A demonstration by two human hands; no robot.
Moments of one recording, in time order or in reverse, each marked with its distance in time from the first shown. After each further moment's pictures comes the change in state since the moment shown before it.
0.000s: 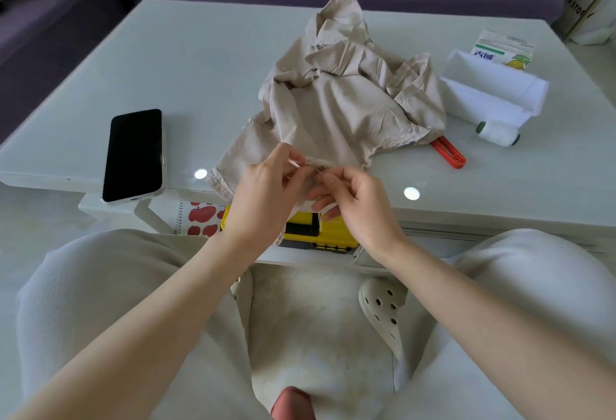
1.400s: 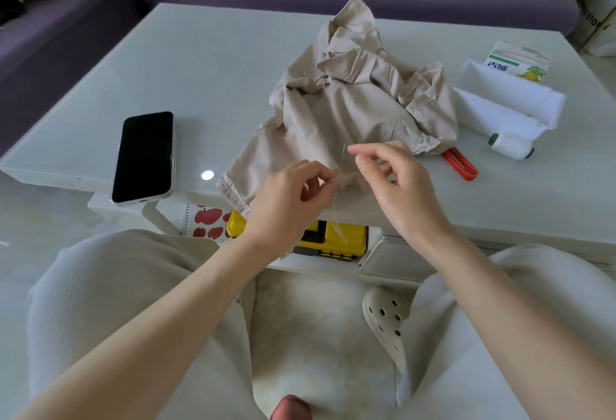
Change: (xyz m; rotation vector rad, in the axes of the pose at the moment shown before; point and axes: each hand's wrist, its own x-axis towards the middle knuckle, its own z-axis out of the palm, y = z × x) left_hand 0.002 0.007 0.006 -0.085 -0.120 -0.003; right_hand 0.013 -0.025 -0.034 -0.437 0.103 -0.187
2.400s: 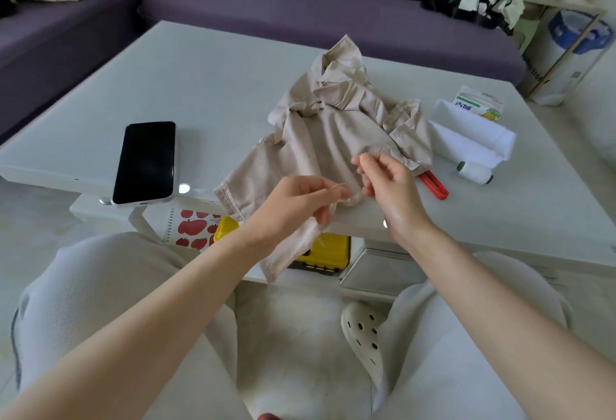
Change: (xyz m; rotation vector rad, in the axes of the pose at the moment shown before) left_hand -0.004 0.033 -0.030 -0.556 -0.316 -0.285; right_hand 0.013 -0.005 0.002 0.286 0.060 0.149
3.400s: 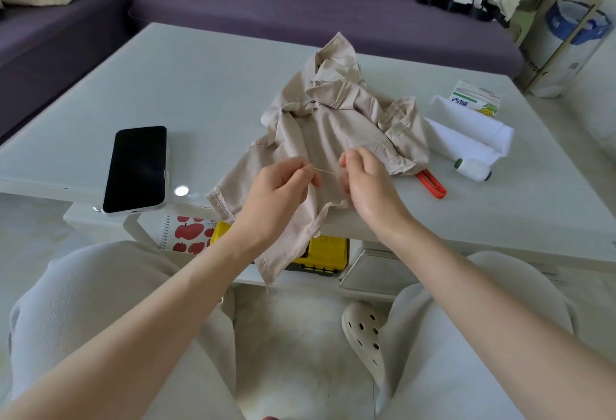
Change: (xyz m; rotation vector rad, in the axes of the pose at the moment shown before) left_hand 0.008 -0.001 -0.004 0.072 0.254 0.141; right_hand 0.001 -0.022 0.022 -0.215 -0.036 0.063
